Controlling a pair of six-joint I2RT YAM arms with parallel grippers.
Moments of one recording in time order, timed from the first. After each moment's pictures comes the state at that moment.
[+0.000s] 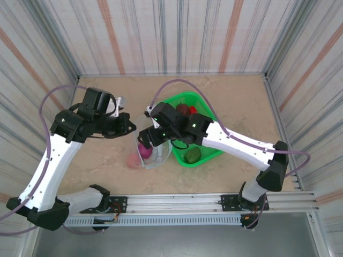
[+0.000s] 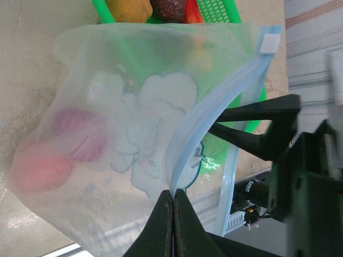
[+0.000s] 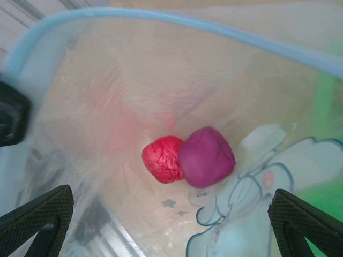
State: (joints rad) left arm -0.46 1.14 1.52 -1.29 0.33 -0.57; right arm 1.10 1.58 1.59 -0.77 0.03 0.48
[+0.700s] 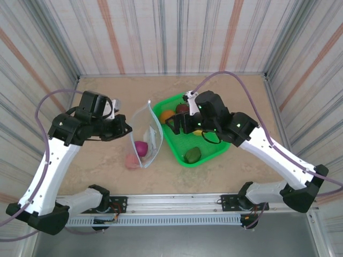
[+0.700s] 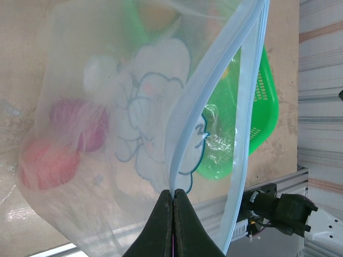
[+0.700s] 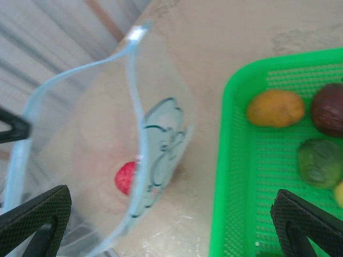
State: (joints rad) left arm -0.41 1.09 1.46 -1.29 0.31 -0.60; right arm 0.83 1.23 1.36 -0.72 -0.05 0.46
